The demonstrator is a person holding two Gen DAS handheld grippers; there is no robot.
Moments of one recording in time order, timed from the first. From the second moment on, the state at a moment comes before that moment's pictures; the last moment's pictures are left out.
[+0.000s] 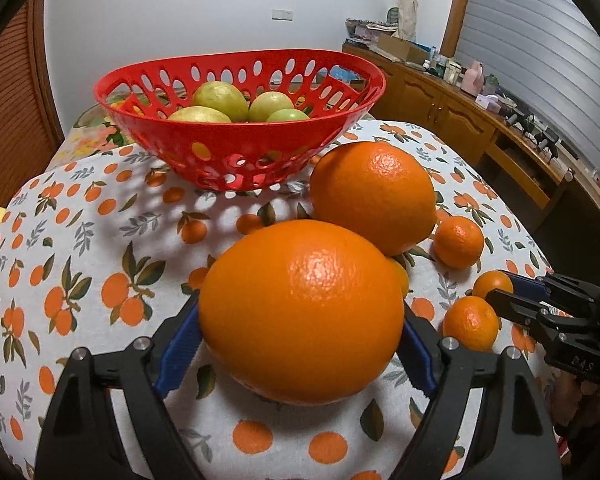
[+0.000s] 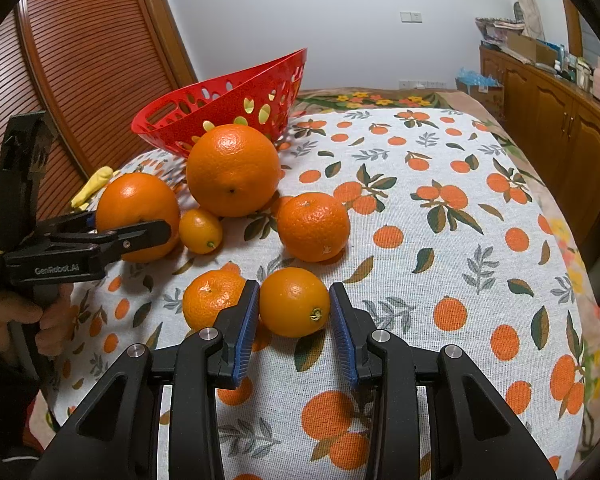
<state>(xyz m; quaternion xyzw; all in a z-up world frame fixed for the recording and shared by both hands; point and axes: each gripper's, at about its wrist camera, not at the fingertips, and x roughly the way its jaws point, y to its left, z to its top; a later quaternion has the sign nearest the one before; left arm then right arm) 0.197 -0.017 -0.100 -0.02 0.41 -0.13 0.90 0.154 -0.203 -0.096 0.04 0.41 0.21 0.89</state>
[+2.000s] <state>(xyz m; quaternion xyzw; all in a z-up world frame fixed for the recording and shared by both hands) 0.264 0.012 -0.013 -0.02 0.34 -0.12 0.93 0.229 -0.162 0.007 -0.01 0.30 0.26 0.92</state>
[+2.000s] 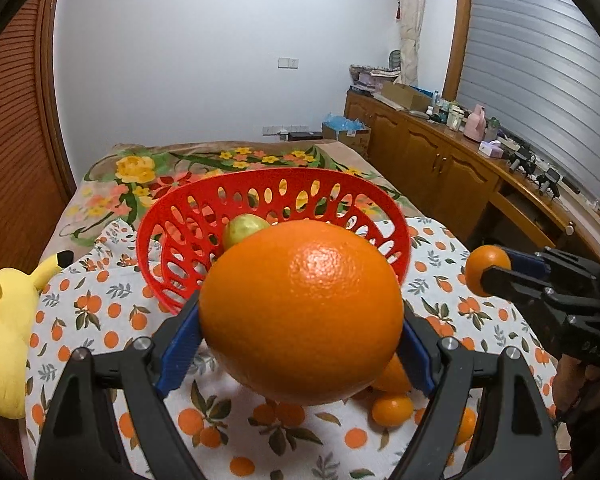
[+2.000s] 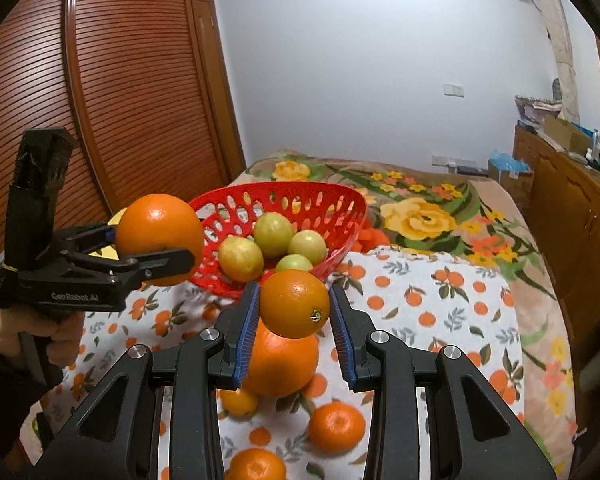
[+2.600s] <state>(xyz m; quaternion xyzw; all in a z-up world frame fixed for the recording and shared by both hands) 0.292 0.003 -0.030 -0.01 0.36 -0.12 0.93 0.259 -0.157 0.000 -0.01 0.31 0.27 0.91</state>
